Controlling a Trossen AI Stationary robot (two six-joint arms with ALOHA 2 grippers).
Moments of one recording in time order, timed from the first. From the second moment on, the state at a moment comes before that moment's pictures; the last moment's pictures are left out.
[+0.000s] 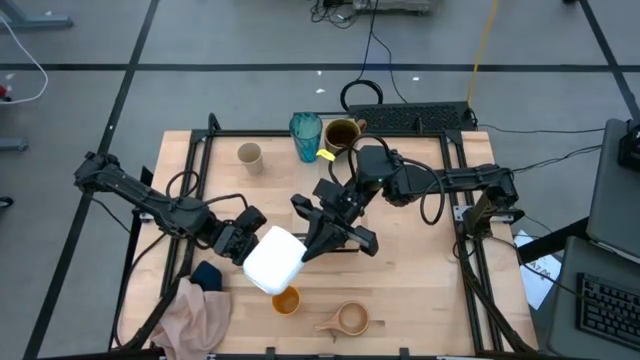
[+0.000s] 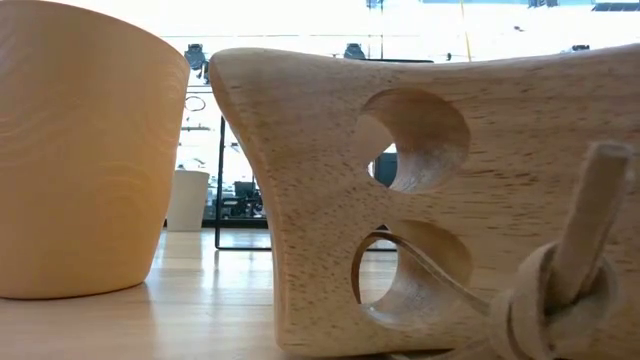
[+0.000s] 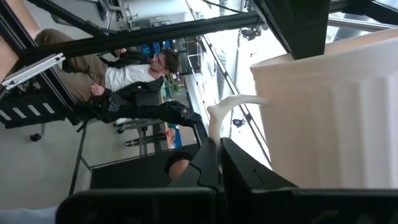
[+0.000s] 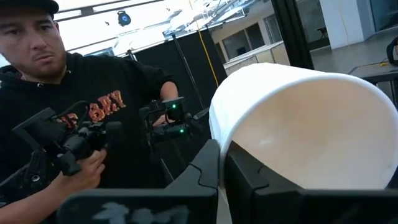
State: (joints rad) left arm -0.44 1.14 0.85 0.54 0.07 -1.42; right arm 0.10 1.79 1.86 0.13 -0.82 0.53
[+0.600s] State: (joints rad) left arm -0.43 1.14 0.85 0.55 0.04 -1.37; right arm 0.09 1.78 1.86 0.13 -0.81 0.56
